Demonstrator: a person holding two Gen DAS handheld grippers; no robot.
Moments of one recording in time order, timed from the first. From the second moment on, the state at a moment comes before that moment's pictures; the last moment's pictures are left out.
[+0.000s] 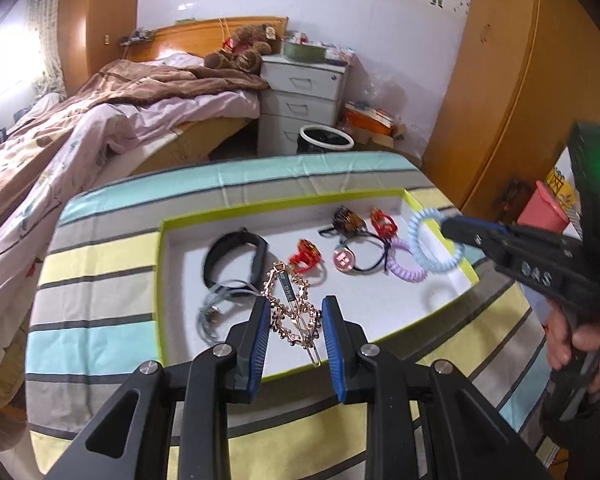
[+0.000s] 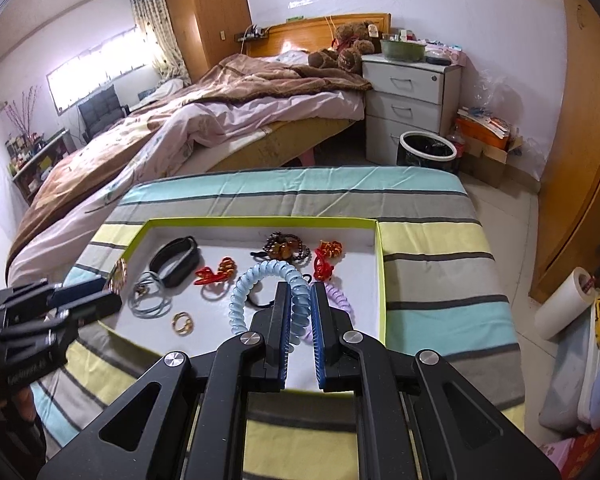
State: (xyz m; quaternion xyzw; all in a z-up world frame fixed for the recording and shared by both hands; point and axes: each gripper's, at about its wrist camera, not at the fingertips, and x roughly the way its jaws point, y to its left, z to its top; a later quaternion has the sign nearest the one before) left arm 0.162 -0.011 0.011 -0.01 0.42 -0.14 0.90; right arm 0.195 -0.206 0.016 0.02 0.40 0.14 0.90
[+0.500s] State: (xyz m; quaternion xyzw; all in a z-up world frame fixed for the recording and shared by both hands) left arm 0.176 -0.048 -0.018 0.00 0.45 -0.18 0.88; right arm 0.228 -0.218 -0.021 0.00 0.46 0.13 0.88
